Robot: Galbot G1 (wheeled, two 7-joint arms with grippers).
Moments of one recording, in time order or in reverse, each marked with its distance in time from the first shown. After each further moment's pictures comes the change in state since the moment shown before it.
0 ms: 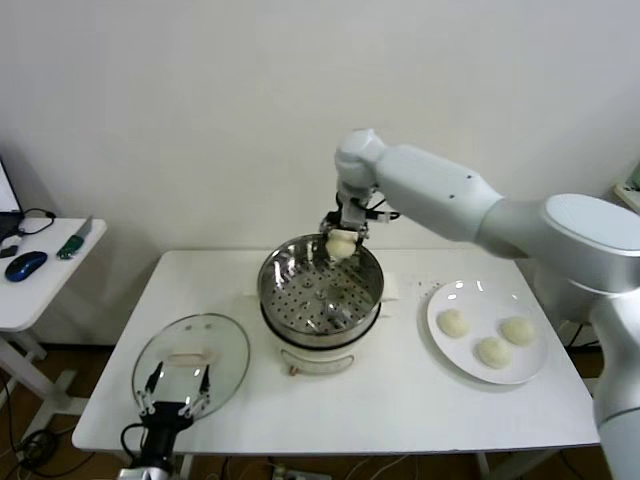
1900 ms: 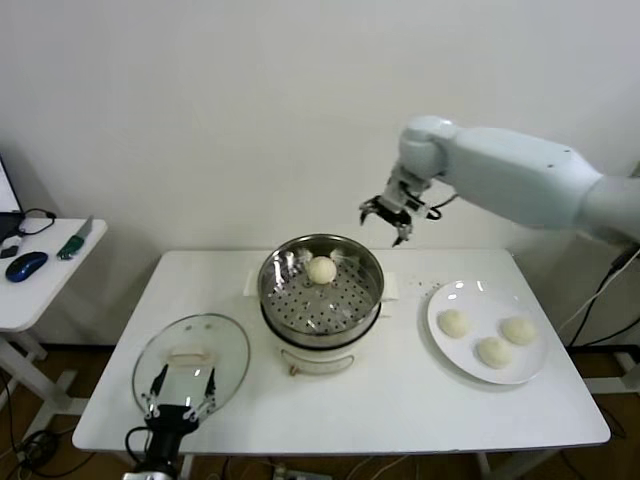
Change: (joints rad) left arm 0.030 -0.009 0.017 -0.042 0.005 0.022 0.001; right arm 0.225 -0.356 -0.284 0.245 0.564 -0.518 0.033
